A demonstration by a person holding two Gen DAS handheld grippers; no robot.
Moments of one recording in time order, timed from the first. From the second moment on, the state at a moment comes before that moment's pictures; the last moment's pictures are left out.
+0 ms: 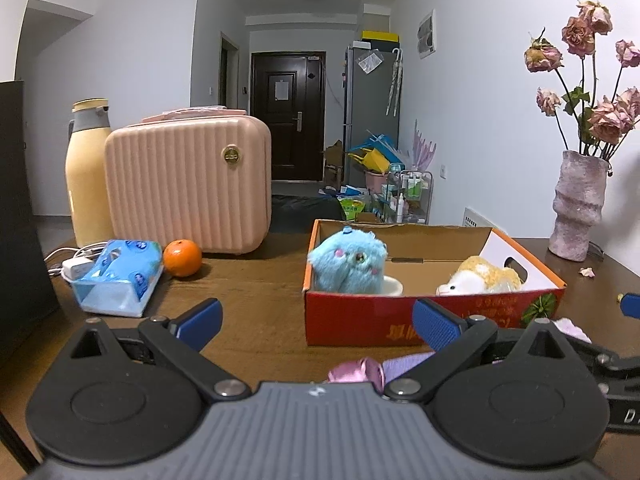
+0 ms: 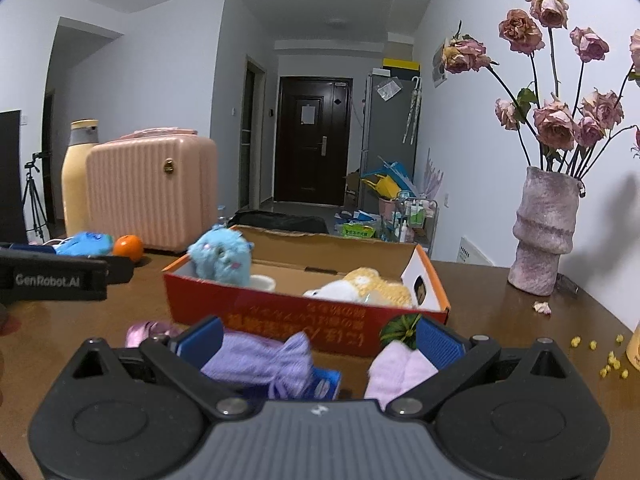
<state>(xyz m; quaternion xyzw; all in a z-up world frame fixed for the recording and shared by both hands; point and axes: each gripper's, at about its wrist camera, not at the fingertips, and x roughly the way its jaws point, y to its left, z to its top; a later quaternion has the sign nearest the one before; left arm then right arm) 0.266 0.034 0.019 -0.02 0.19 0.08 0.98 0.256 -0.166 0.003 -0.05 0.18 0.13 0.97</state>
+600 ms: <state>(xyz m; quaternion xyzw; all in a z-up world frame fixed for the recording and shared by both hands) 0.187 0.052 -0.006 0.00 0.21 0.07 0.97 0.181 -0.146 -0.025 -0.05 0.22 0.14 0.96</state>
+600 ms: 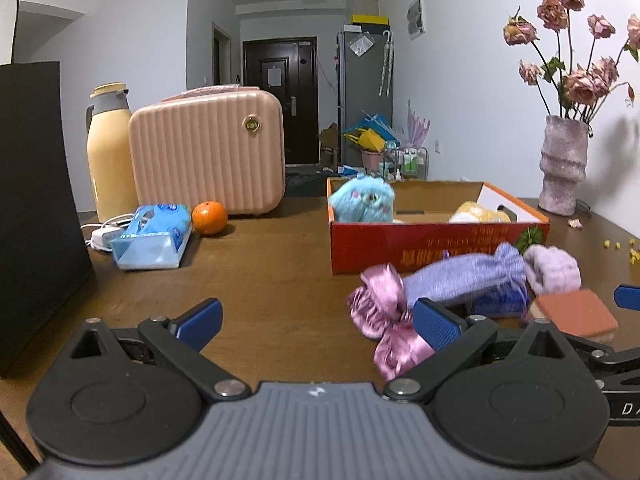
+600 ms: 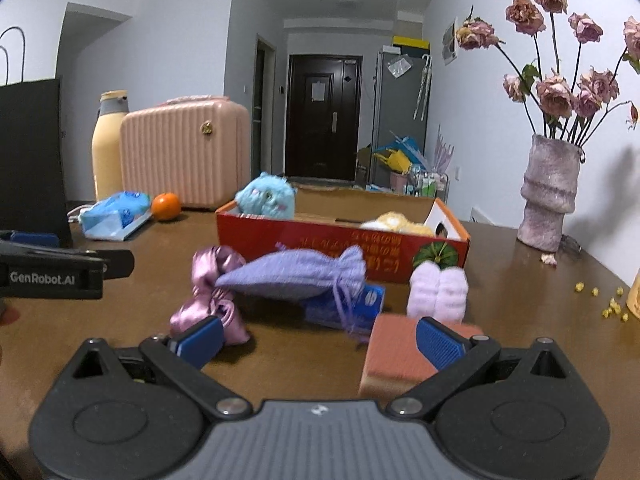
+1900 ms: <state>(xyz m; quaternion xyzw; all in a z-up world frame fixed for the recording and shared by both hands) 0.161 0.068 -0.031 -0.01 0.26 0.05 0.96 0.144 -0.119 -0.056 -0.04 0.28 0.21 0.94</state>
